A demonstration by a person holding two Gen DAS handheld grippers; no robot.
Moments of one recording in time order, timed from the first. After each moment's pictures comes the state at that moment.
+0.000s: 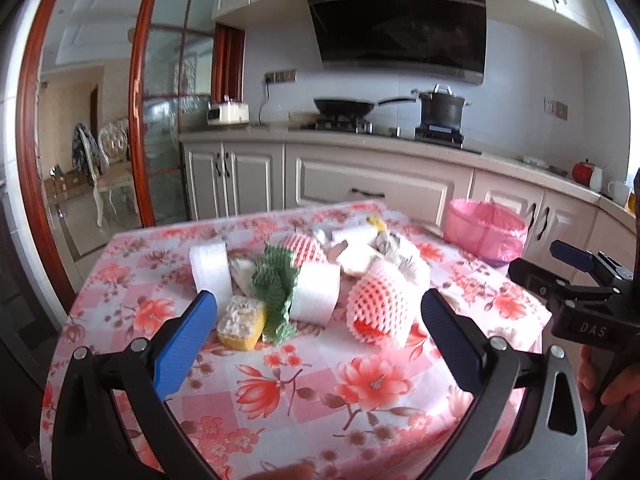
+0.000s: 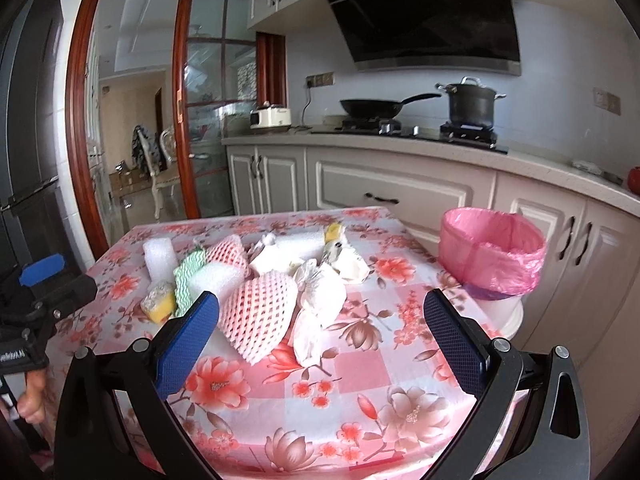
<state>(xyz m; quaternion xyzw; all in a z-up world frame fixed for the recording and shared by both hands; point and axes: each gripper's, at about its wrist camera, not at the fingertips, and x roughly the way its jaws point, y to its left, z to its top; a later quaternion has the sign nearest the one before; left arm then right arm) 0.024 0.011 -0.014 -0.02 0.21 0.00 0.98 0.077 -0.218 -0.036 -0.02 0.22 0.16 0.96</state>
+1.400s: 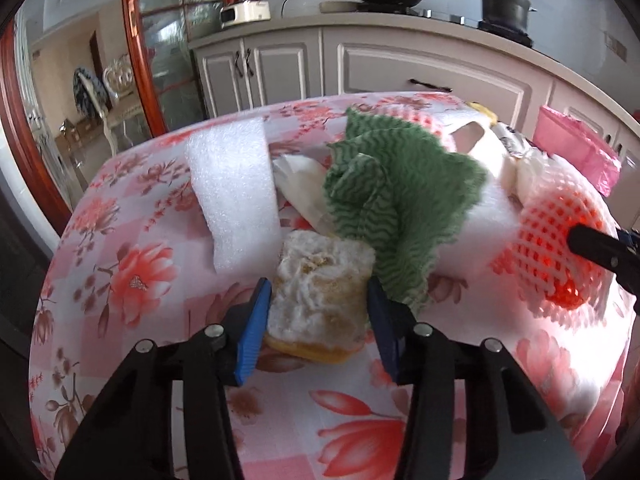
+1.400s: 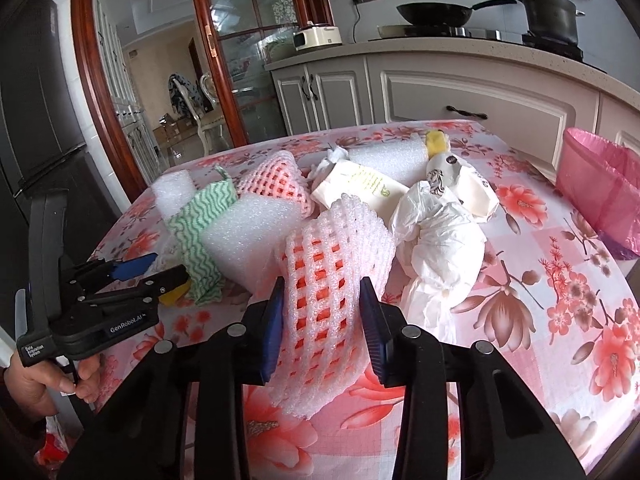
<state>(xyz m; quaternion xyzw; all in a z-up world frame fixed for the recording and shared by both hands) 0.163 0.091 -0.129 0.01 0.38 0.04 0.92 0.173 -0.135 -0.102 0.01 0.33 0.26 0.91</state>
